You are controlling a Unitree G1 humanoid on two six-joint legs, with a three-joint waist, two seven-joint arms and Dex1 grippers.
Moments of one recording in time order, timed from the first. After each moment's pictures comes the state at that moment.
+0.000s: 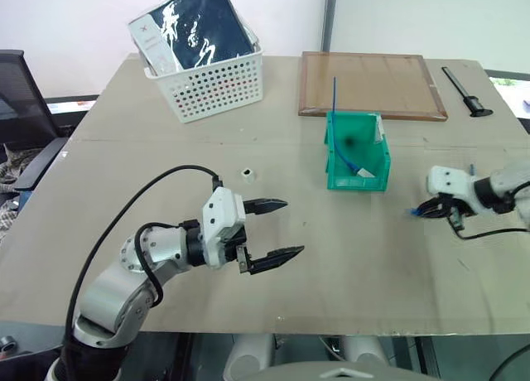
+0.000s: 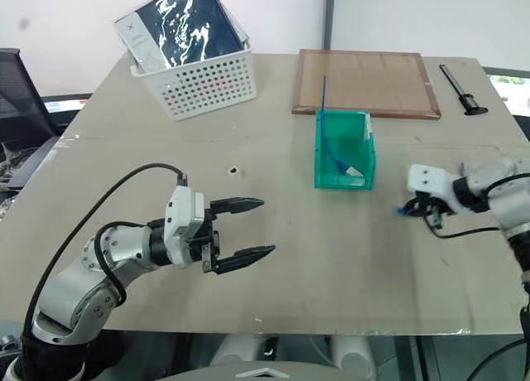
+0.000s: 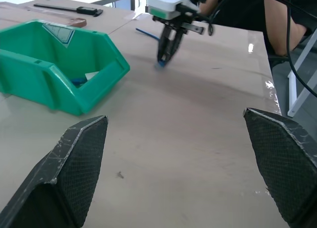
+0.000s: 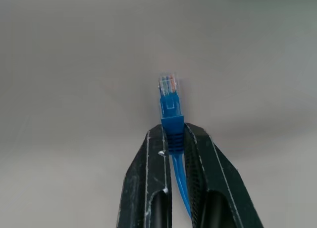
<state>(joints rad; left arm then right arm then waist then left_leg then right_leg) -0.03 0.68 0.00 -0.62 -0.60 0.46 -0.90 -0.53 -0.93 0.27 0.07 0.05 0.36 1.42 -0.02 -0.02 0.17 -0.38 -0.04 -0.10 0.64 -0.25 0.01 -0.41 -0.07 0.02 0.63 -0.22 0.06</state>
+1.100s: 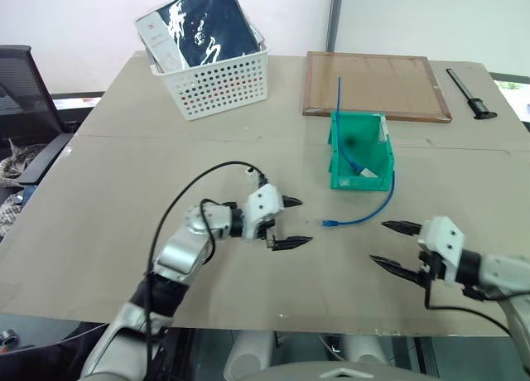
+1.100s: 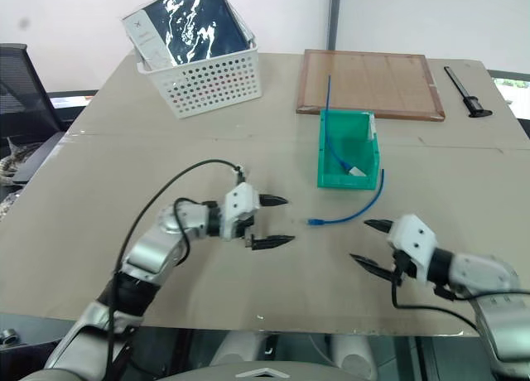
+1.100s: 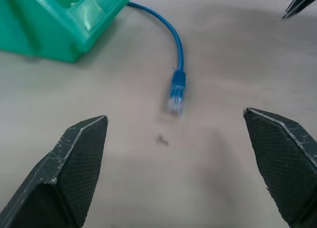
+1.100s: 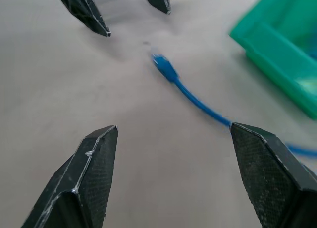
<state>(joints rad) -0.42 0.47 -0.32 0.07 -0.19 0.15 -1.08 0.34 -0.61 -0.22 -0.57 0.23 0.24 0.94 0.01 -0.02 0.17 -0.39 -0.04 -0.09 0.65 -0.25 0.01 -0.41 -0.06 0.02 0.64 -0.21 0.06</state>
